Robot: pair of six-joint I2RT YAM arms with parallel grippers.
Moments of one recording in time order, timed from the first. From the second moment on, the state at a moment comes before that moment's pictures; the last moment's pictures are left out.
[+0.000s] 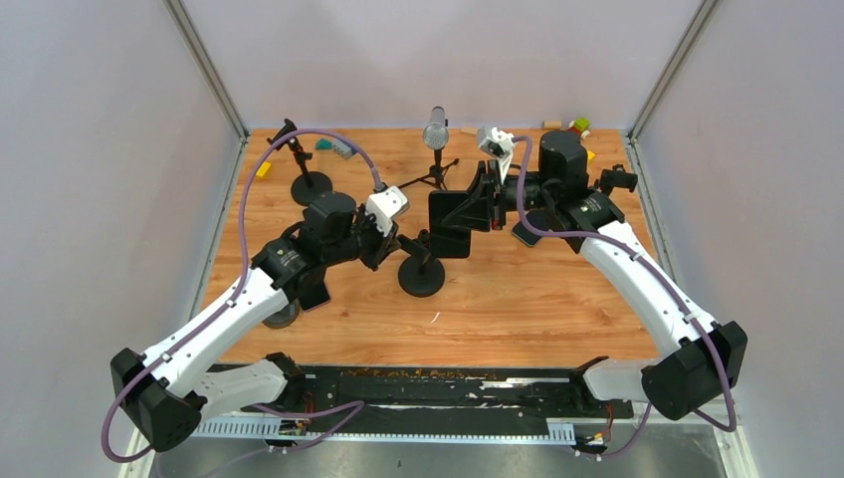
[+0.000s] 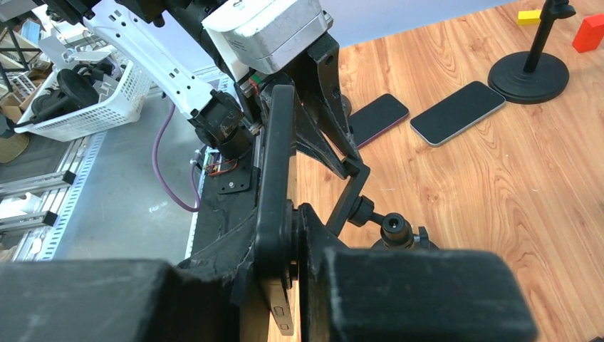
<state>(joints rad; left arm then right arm) -0.69 1.06 1.01 -0.47 0.17 0.12 0.45 1.31 1.28 -0.20 -1.12 0.07</state>
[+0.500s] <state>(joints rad) -0.68 1.10 1.03 -0.42 0.22 0.12 0.49 1.31 1.25 -0.06 -1.19 0.06</state>
